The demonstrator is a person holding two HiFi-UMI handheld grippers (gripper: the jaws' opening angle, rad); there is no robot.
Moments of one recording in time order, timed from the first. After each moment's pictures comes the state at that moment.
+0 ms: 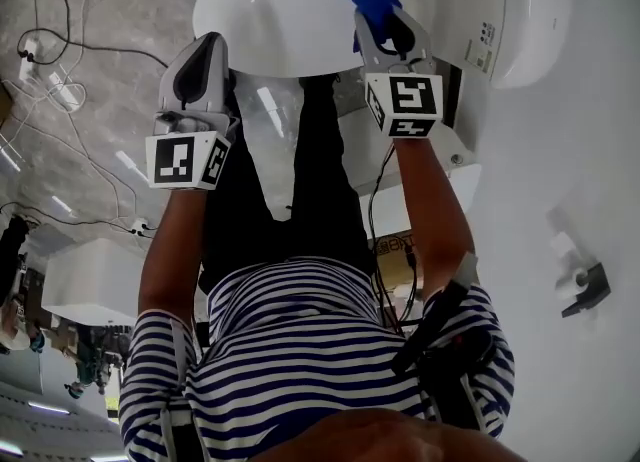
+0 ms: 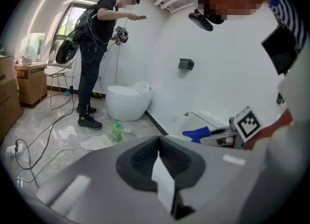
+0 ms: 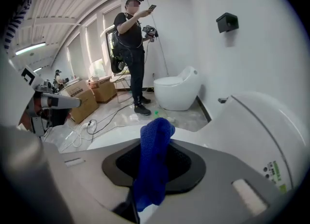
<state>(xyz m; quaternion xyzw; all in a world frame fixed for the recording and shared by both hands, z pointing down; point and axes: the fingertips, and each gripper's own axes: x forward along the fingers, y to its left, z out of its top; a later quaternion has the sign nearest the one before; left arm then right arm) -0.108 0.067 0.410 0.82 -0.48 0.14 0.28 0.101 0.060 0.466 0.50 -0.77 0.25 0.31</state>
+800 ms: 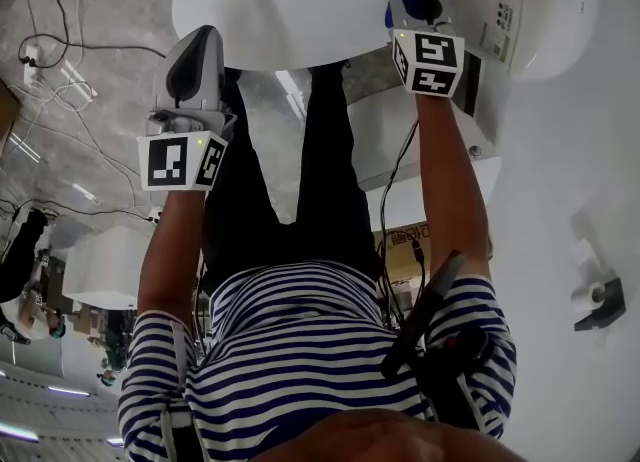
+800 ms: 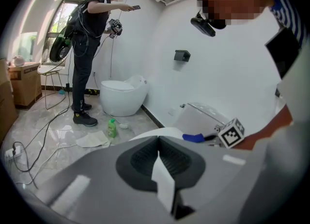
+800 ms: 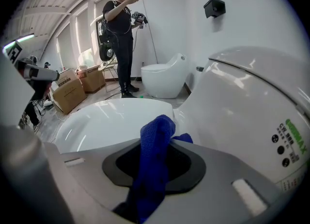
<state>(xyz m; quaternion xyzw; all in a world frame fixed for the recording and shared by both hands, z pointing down) -0.069 0.073 0.442 0.83 -0.46 0.17 0.28 0.200 0.068 0.568 0.53 -0.73 0.26 0.35</state>
